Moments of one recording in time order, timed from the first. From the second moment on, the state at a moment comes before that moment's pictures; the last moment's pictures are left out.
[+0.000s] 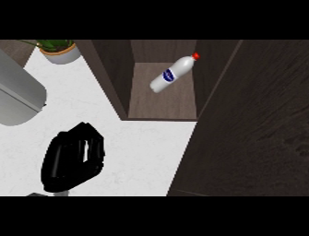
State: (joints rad) left arm -0.03 0.36 -0.46 -1.64 0.59 0.29 -0.45; right arm 0.04 -0.28 0.78 -2.45 0.08 -0.15 0.53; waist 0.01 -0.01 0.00
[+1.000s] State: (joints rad) left arm 0.25 0.52 -0.28 -1.80 0.68 0.10 -0.51; right arm -0.41 -0.21 0.88 -2.30 0.19 -0.36 0.71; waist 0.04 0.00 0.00
